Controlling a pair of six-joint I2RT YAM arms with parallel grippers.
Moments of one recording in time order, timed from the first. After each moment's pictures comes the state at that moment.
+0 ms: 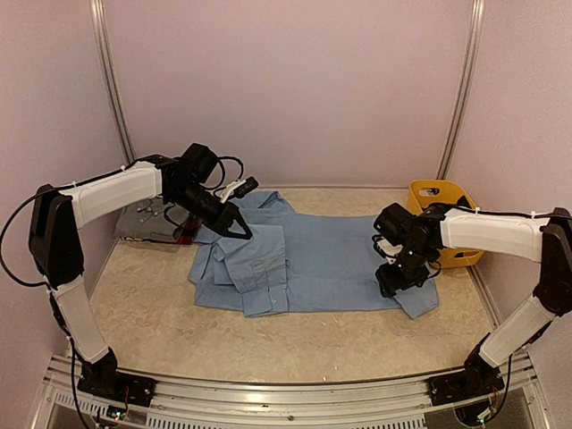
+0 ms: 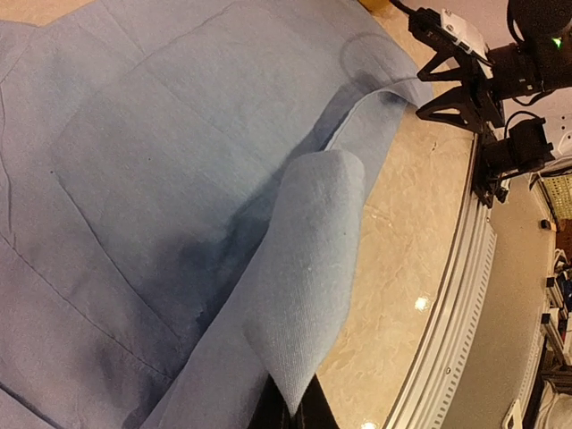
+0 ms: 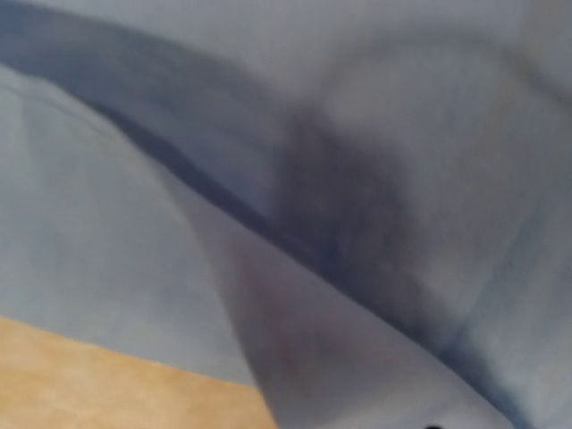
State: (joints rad) left arm -0.50 1.82 1.57 -0.83 0.68 0.16; right arm 0.63 1.52 1.03 -0.88 0.13 0.27
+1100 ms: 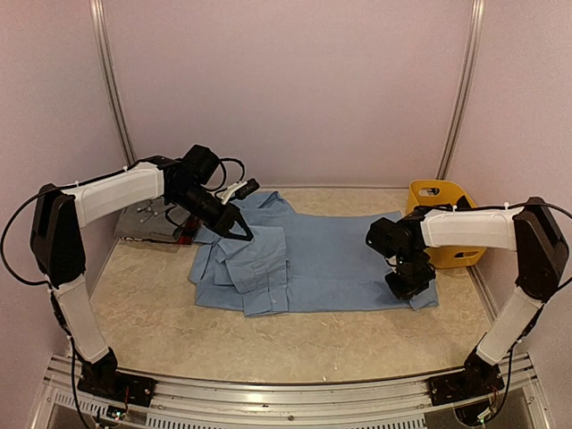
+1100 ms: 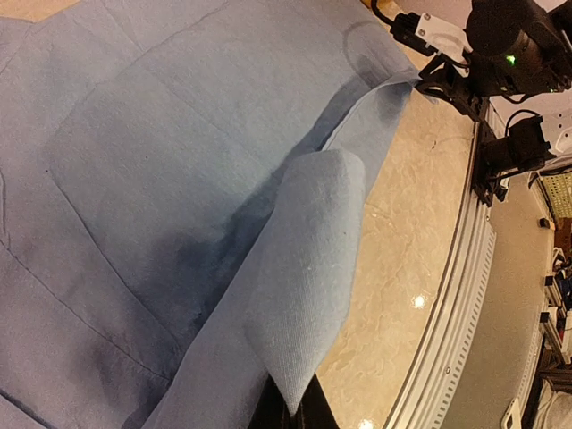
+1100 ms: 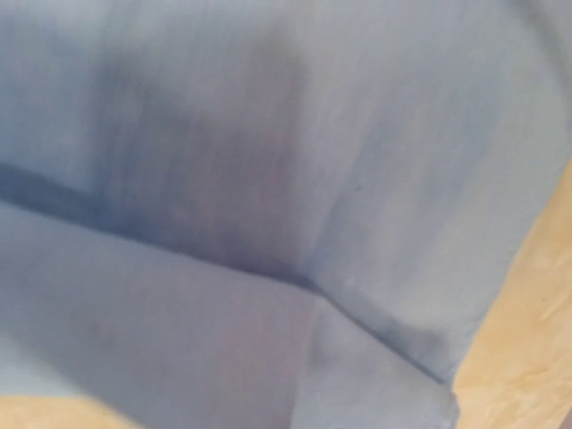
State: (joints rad) left arm -0.50 1.83 1.57 -0.82 0.68 0.16; right arm 0.64 1.67 1.07 -1.05 0.36 0.36
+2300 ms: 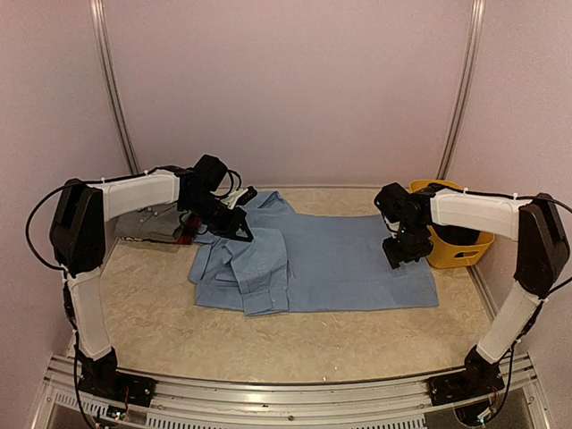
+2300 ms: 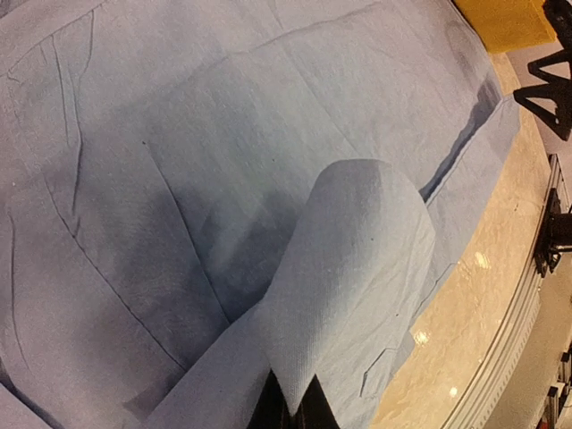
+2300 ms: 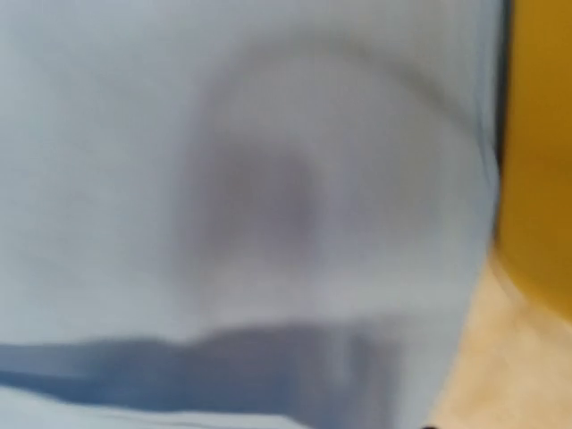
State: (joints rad) left arm -0.48 1.97 1.58 -0.71 0.54 0.00; right arm 0.51 1.71 1.22 -0.91 0.40 0.26
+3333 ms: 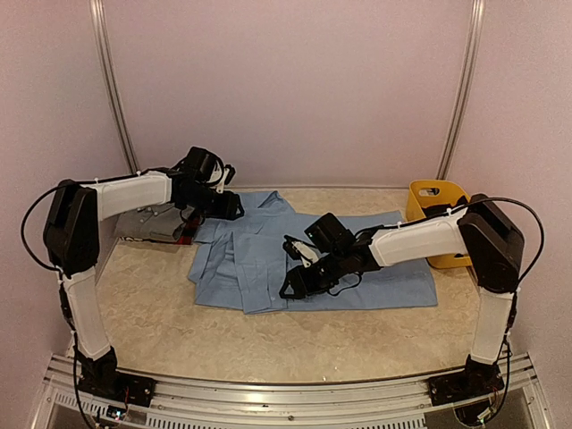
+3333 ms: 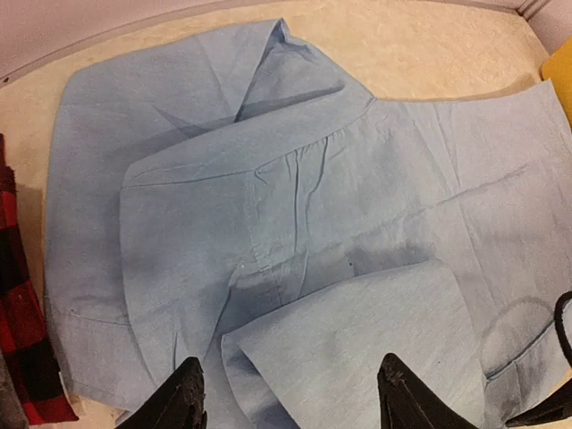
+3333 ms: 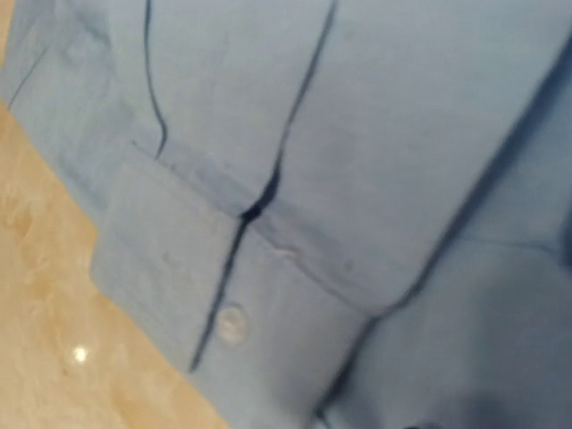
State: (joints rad) left arm -0.44 1.99 1.57 -0.45 0.14 -0.16; right arm 0.87 1.93 1.21 -0.18 -0.35 0.44
